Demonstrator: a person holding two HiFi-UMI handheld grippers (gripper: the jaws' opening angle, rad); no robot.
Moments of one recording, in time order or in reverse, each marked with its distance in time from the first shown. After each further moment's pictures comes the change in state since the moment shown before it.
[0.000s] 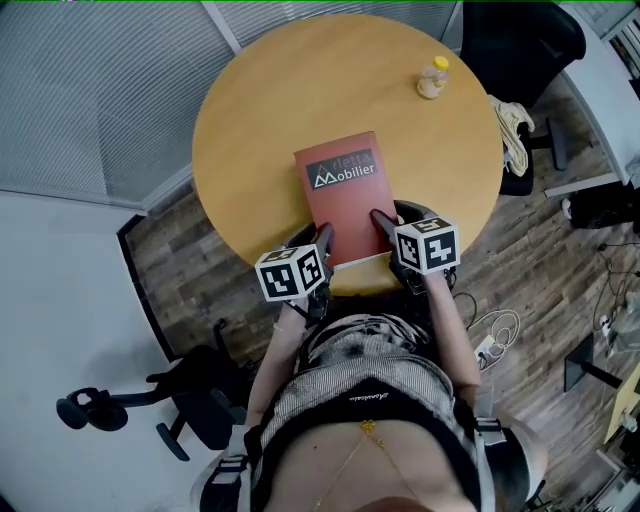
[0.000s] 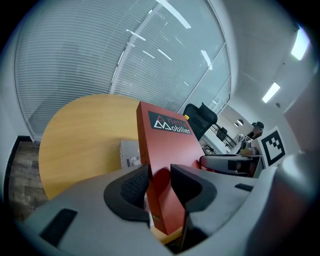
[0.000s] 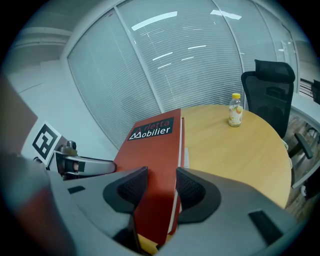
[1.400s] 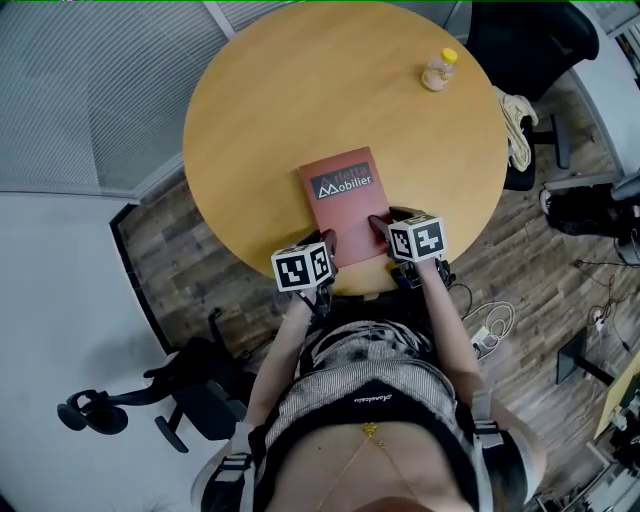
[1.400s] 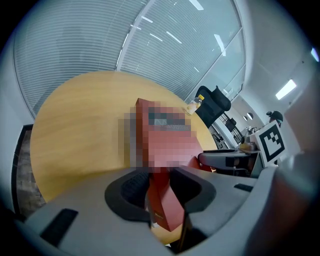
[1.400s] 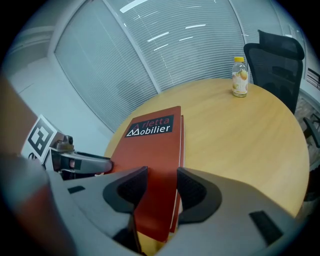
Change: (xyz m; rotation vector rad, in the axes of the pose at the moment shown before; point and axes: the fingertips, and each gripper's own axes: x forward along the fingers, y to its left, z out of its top) left arm 0.053 0.038 -0.063 -0.059 0.171 0.062; right arm 0.066 -0.032 -0.070 0.040 0.193 0.028
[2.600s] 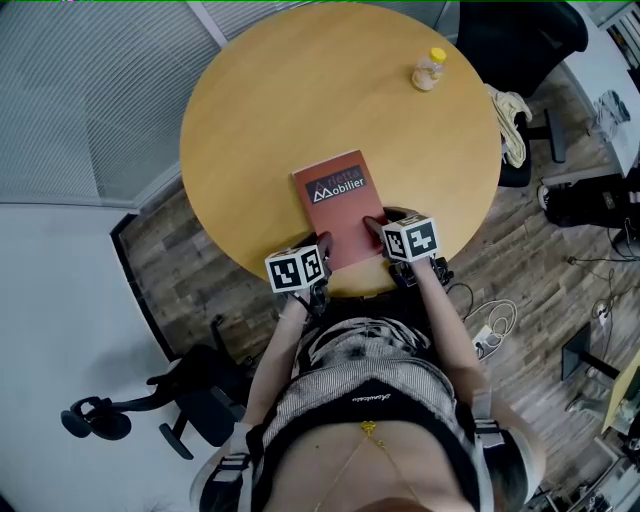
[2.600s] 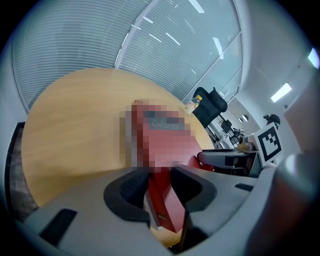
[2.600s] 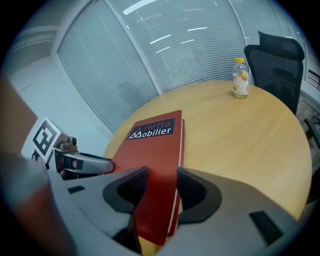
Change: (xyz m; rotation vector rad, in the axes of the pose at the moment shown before) left arm 0.010 0.004 -0.005 0.002 -0.008 -0.050; right arm 0.004 -0.003 -0.001 -0.021 -0.030 0.008
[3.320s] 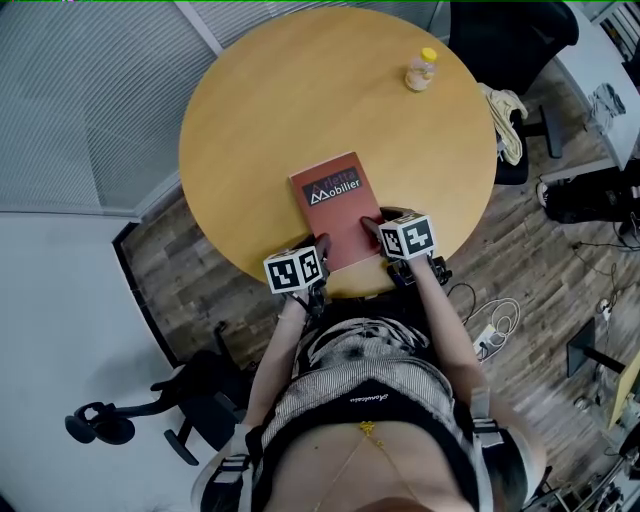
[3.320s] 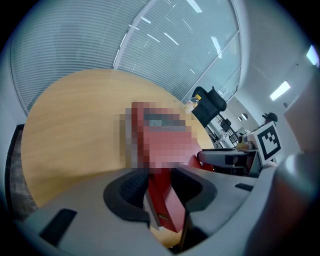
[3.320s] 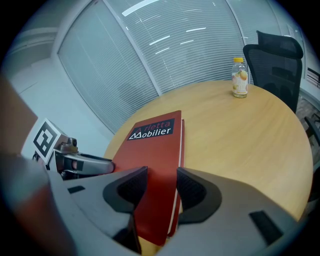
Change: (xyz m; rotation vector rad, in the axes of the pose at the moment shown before) left arm 0.001 0.001 0.000 0.011 -0.002 -0.008; right arm 0.001 -0.001 -0.001 0.014 -0.006 0.003
